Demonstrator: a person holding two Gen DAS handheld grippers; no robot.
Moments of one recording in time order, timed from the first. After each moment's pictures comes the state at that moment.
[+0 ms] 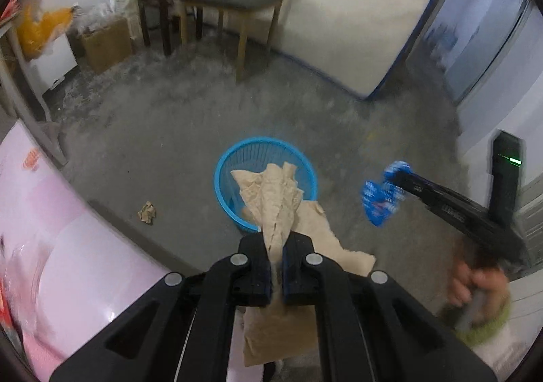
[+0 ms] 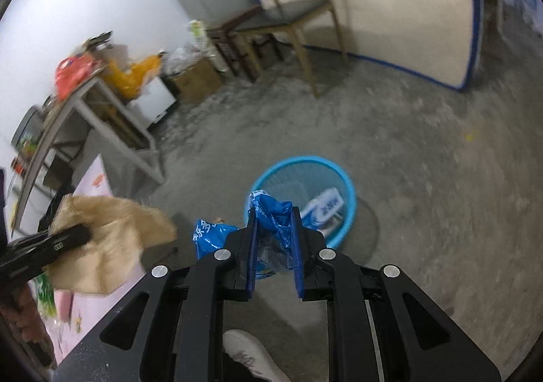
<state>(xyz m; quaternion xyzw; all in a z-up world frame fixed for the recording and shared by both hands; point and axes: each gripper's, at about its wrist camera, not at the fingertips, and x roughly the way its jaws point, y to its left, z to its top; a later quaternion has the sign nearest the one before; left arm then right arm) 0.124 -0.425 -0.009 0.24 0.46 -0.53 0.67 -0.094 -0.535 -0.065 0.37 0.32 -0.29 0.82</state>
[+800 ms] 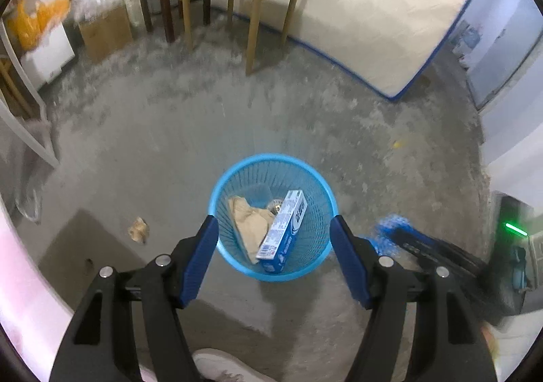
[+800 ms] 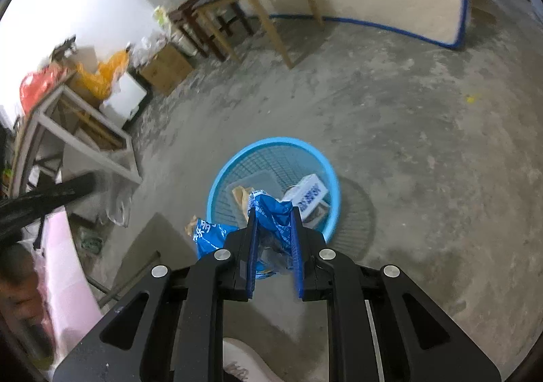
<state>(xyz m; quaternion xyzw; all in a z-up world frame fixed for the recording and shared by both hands) 0.164 -0.515 -0.043 0.24 0.47 -0.51 0.68 -0.044 -0.595 -0.138 0.39 0.37 -0.29 0.79</state>
